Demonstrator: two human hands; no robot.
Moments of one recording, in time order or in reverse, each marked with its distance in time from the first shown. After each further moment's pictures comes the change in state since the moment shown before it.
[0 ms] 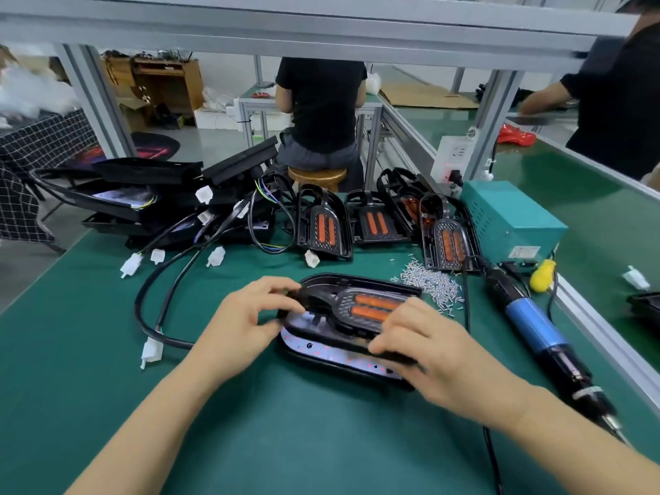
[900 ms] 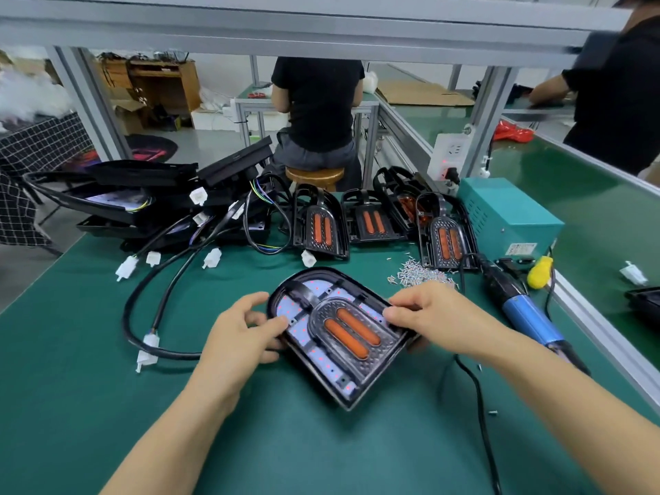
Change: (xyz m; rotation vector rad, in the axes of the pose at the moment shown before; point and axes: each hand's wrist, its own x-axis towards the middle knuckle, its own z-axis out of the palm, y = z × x) left_hand -0.011 0.017 0.022 -0.535 0.226 -0.682; right_hand 0.027 0.029 -0.009 0.459 -0.277 0.888
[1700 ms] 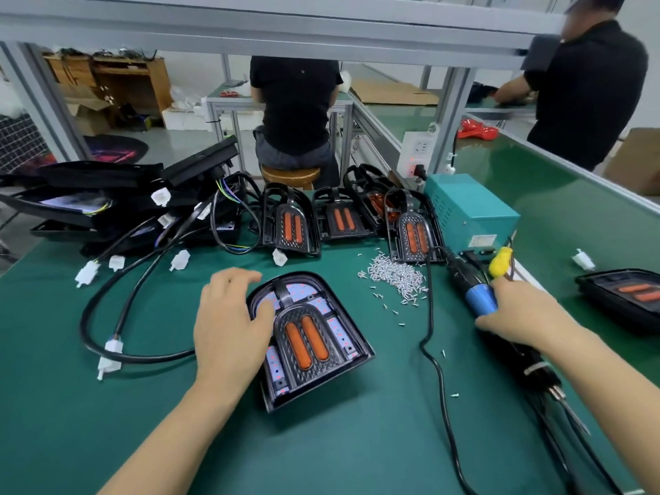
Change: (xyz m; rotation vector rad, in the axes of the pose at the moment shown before) left_hand -0.001 0.007 0.031 0.629 0.294 0.518; right_hand -0.034 0.096 -0.071 -0.714 0.241 0.576
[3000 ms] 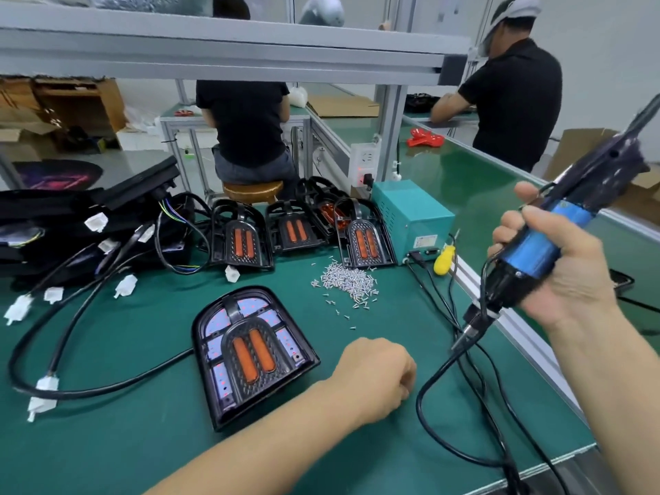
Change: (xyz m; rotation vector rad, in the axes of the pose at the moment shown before) left_hand -0.058 0.130 0.095 0.198 -0.896 0.652; right_hand -0.056 0.042 -0.059 2.219 0.218 -0.437
